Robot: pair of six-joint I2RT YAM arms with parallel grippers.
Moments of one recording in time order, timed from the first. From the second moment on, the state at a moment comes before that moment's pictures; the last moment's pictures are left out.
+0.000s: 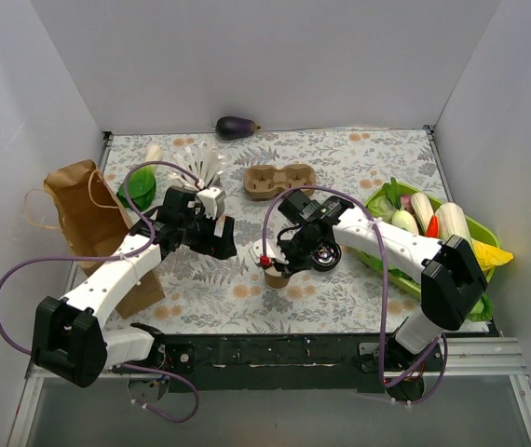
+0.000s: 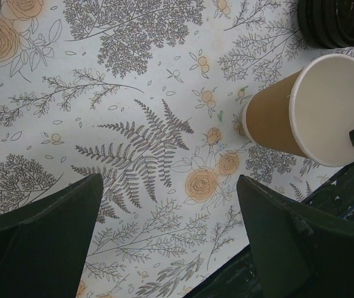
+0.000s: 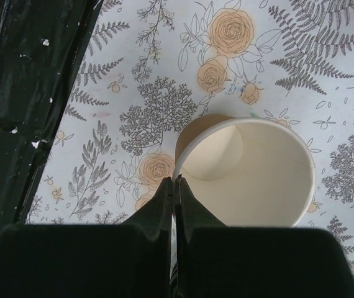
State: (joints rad) left arm -0.40 1.21 0.87 -0.52 0.34 -0.09; right arm 0.84 1.60 1.25 -0.96 -0.61 -1.11
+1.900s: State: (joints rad) left arm -0.40 1.42 1.06 -0.59 0.54 0.12; right arm 0.40 1.68 1.27 -0.89 -0.43 -0.89
